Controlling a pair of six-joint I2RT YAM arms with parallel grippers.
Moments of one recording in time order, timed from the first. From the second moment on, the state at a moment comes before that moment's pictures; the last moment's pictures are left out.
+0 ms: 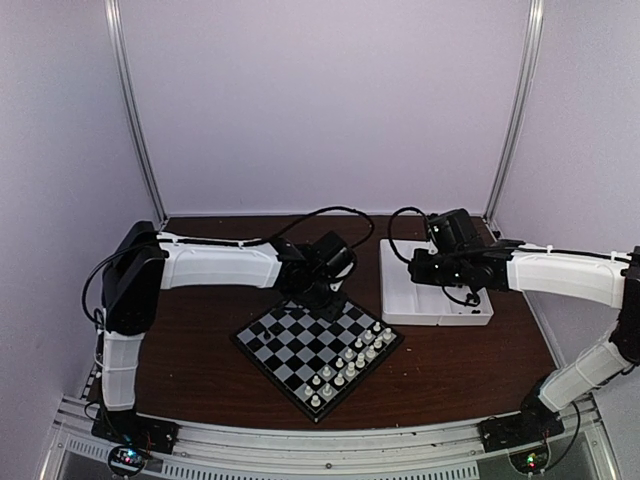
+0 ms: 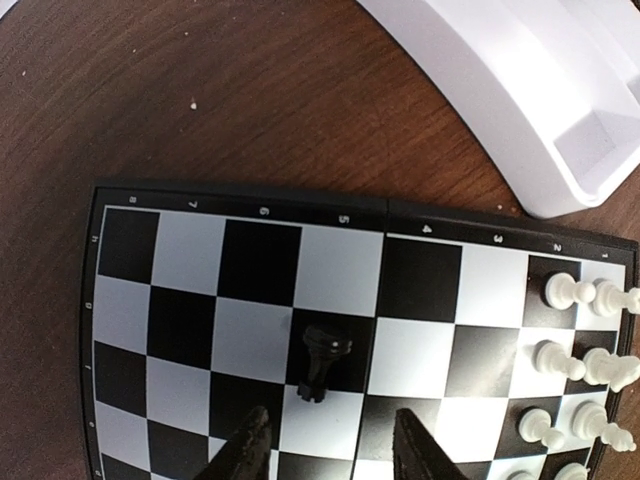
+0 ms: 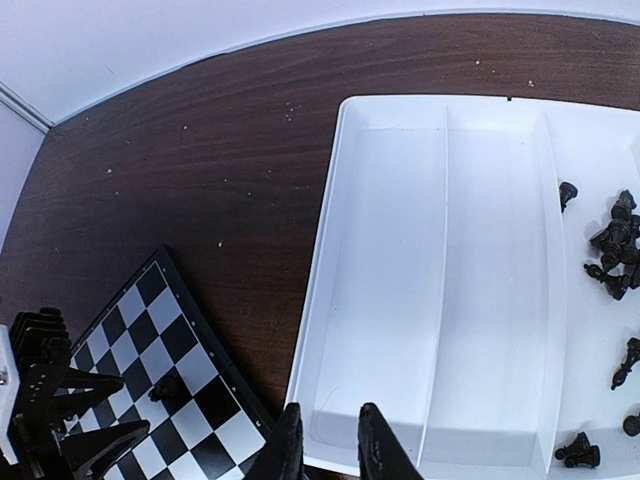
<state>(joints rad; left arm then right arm) -1.00 2.11 1.63 -0.58 -0.17 -0.28 0.63 1.41 0.93 -0.24 0.21 0.59</state>
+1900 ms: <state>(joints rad) -0.92 2.16 1.56 -0.42 0.02 -0.11 0.61 1.42 0.93 -0.24 0.18 0.60</state>
